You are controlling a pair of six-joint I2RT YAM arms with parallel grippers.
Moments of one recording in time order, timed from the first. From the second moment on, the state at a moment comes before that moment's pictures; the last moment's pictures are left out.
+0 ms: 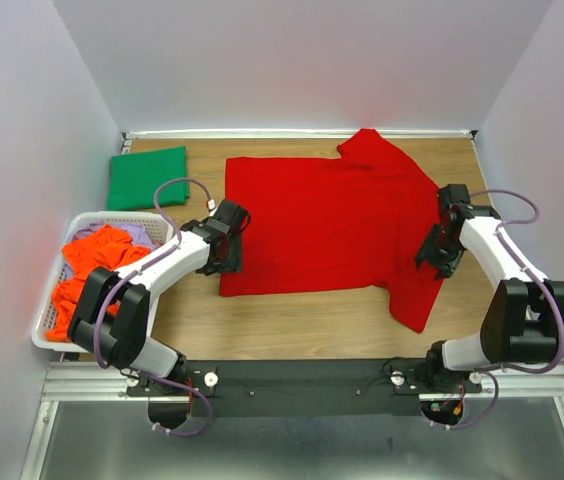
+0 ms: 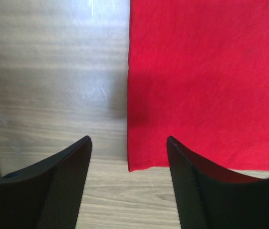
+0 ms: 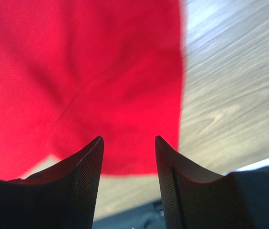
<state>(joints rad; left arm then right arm) -0.48 1.46 0.92 -0.67 -0.26 -0.47 0.00 1.43 1.01 -0.96 0.12 0.54</state>
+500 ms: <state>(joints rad) -0.48 1.48 0.82 -0.69 -0.21 -0.52 -0.21 1.41 0.91 -0.74 0.11 0.59</state>
